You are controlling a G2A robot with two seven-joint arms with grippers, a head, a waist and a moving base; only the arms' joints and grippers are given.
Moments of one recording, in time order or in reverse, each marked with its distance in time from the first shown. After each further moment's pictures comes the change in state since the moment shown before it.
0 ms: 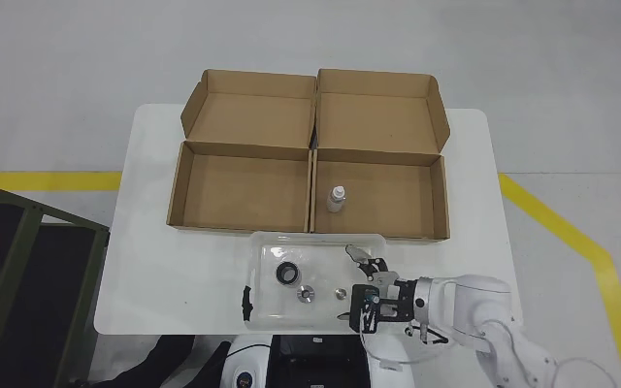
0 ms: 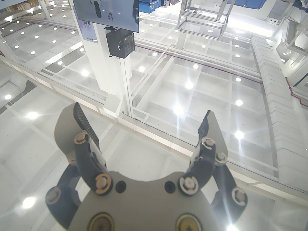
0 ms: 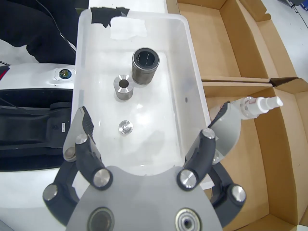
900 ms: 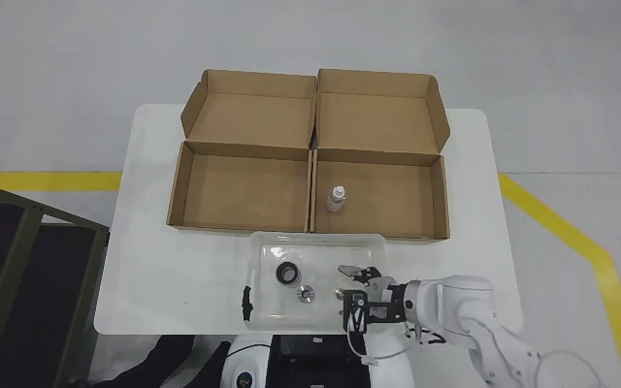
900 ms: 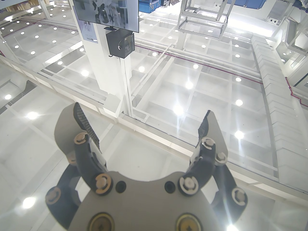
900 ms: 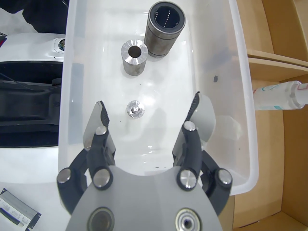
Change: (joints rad) left arm 0.000 0.000 0.000 0.000 0.000 0.000 0.000; right arm 0.048 0.010 -0.088 0.061 -0.016 -0.015 0.119
